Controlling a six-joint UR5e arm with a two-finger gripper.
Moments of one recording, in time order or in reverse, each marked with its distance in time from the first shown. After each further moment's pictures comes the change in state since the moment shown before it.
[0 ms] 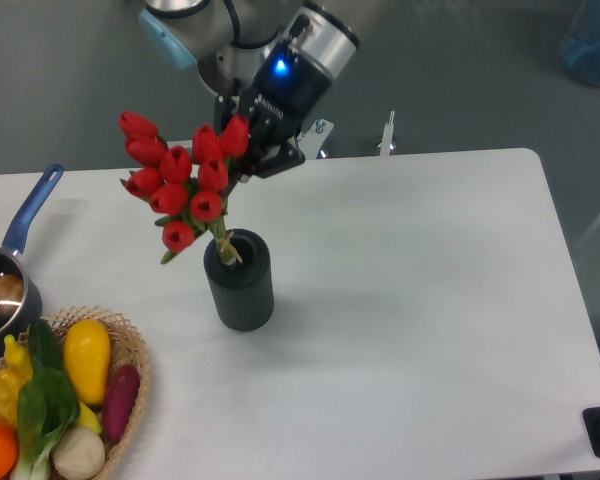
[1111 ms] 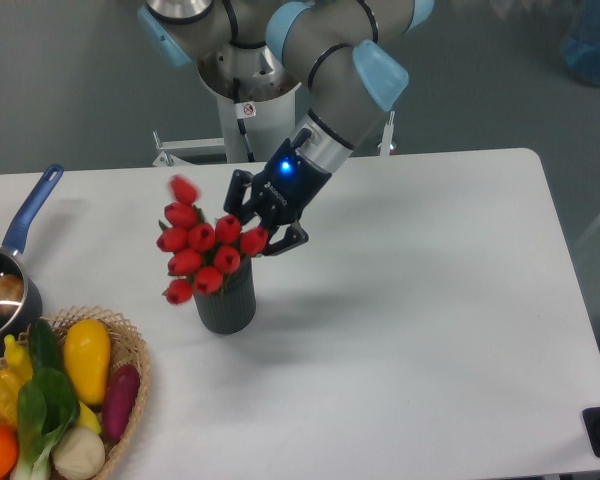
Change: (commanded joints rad) arm -0.063 -0.196 -0.184 0.198 0.072 0.141
